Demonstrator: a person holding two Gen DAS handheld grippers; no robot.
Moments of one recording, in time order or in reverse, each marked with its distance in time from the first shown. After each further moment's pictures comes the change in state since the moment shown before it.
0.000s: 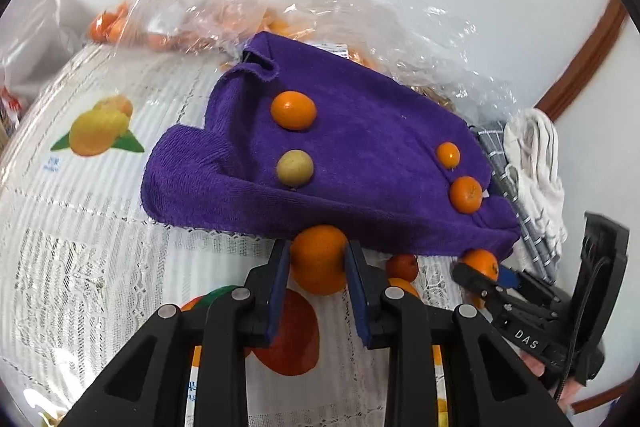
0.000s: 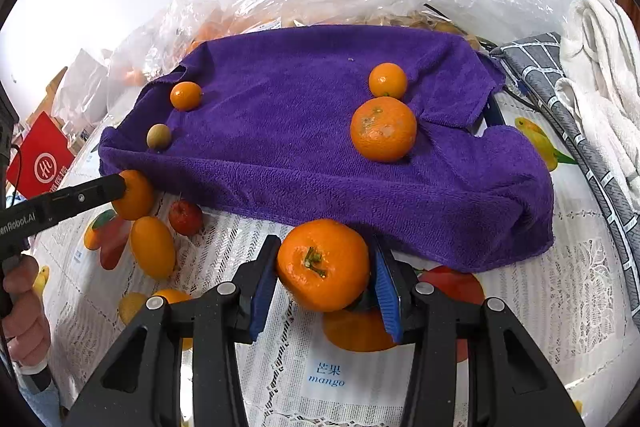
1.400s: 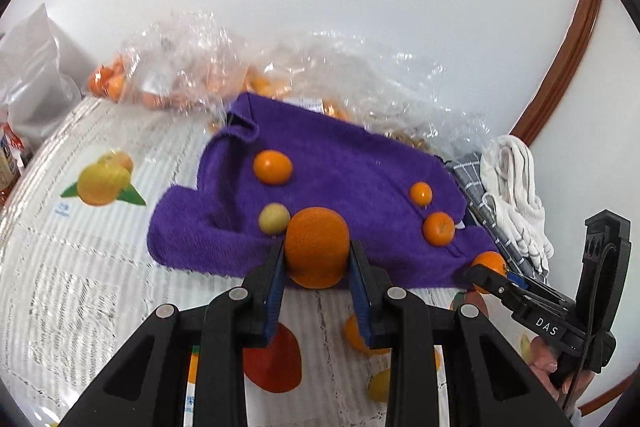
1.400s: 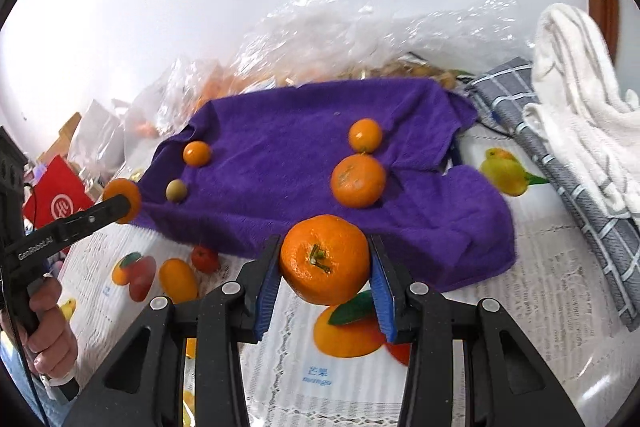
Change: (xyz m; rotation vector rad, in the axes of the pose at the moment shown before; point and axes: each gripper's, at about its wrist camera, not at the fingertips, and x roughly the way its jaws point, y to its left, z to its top) left arm -0.030 -0.014 0.002 0.063 -0.195 -0.021; right arm -0.043 -0.017 0.005 0.072 -0.158 0.029
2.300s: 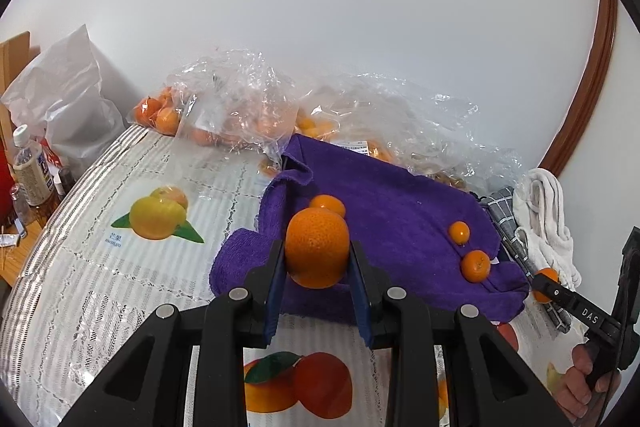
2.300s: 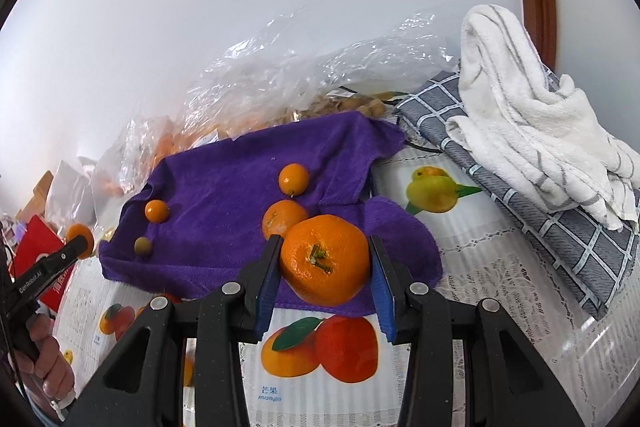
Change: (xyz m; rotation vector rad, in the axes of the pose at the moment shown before) left arm -0.014 0.021 0.009 -0.026 -0.112 0.118; right arm -0.025 -0.042 0.011 0.149 -0.103 -0.104
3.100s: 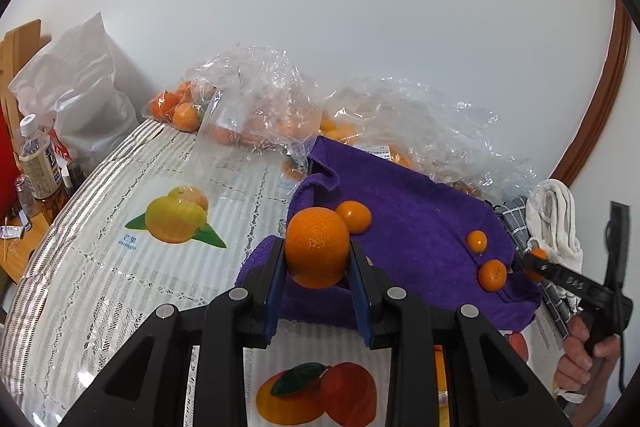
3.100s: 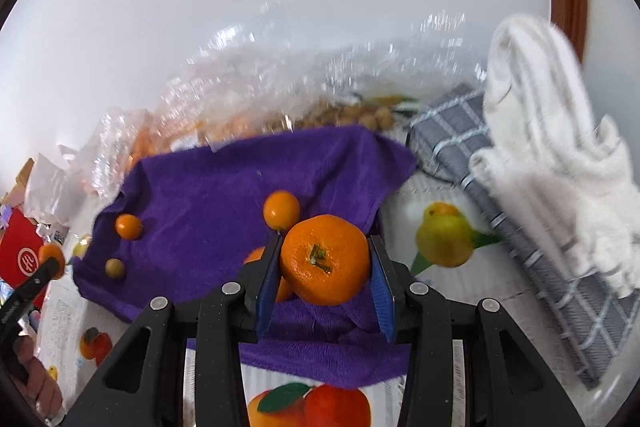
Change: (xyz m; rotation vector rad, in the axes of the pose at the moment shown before) left arm 0.007 0.016 0.006 -0.035 0.000 0.037; right arm 0.056 0.010 0.041 -0.057 0.080 -0.046
